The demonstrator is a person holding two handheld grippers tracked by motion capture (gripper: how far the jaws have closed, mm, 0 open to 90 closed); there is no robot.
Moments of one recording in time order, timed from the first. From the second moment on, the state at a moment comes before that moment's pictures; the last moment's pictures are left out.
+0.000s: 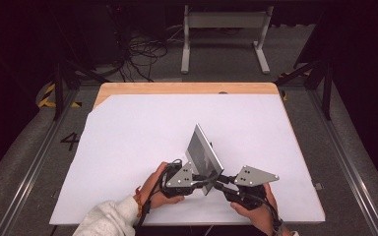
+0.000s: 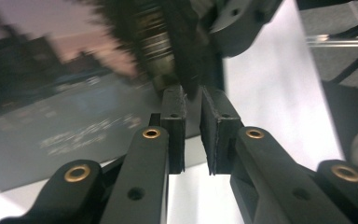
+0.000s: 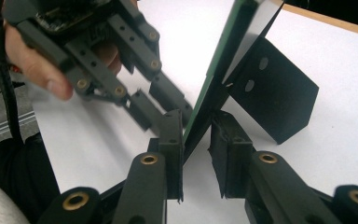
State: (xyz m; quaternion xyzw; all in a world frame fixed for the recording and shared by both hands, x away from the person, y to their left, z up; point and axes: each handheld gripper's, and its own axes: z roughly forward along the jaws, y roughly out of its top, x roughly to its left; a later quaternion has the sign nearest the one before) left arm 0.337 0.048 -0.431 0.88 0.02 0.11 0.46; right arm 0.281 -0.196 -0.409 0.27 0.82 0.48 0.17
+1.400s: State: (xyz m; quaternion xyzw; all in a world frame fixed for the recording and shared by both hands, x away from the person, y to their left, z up) left arm 0.436 0.058 -0.452 0.89 0.09 0.00 0.45; right arm 0.282 -0.183 -0.431 0.30 0.82 0.46 0.18
